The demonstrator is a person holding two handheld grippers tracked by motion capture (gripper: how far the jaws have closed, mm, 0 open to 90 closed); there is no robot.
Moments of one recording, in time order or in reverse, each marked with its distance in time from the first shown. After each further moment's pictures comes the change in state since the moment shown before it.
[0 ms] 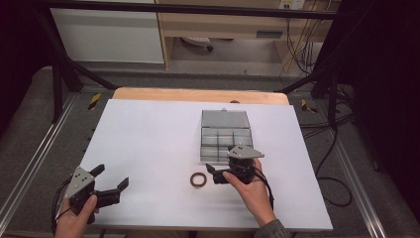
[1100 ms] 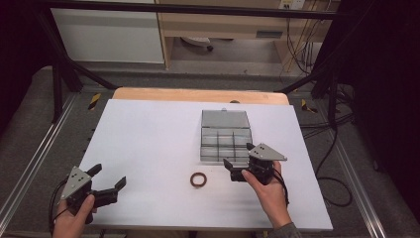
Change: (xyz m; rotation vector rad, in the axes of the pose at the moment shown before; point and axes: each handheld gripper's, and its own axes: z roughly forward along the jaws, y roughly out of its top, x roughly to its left) left arm 0.004 0.001 -0.004 -0.014 0.020 -0.012; right arm -0.029 -0.005 -0.037 -0.083 -0.094 0.018
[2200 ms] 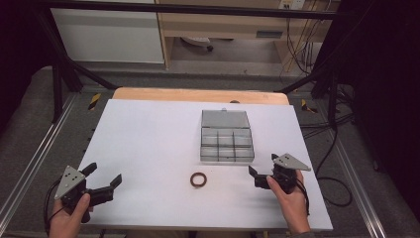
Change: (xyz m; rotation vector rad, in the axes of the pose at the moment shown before) left arm 0.007 0.002 -0.005 -0.028 0.023 -0.023; right arm -0.049 -0.050 -0.033 0.070 -0.122 0.085
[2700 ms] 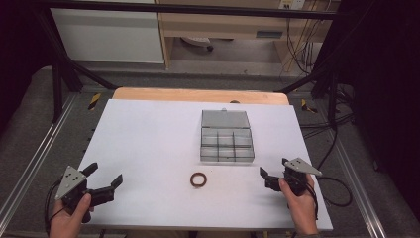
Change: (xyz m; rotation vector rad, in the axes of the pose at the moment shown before) left arm -0.001 0.001 -0.001 -0.011 0.001 -0.002; right arm -0.027 -0.022 -0.011 0.012 -0.073 0.052
